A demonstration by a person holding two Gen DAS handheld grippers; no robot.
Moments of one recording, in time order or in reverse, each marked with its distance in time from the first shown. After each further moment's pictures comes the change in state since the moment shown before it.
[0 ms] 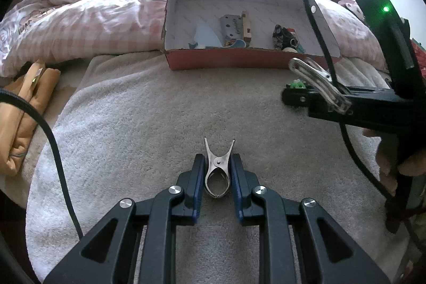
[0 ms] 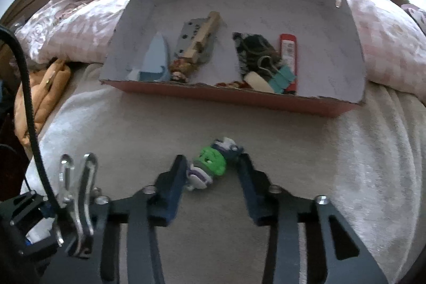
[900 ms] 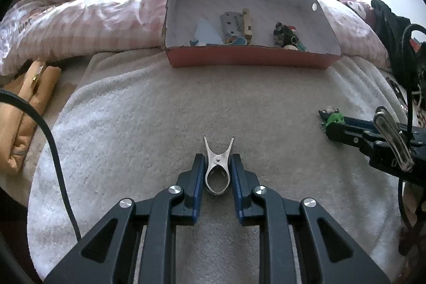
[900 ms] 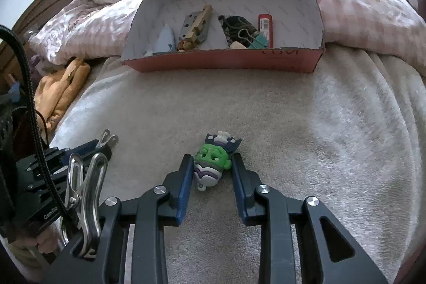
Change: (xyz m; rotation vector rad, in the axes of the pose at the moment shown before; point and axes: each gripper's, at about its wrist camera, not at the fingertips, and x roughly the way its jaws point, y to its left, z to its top) left arm 0.000 0.002 0.002 -0.012 0.023 0.001; right arm -0.042 -0.023 -0.051 0.042 -0.014 0.100
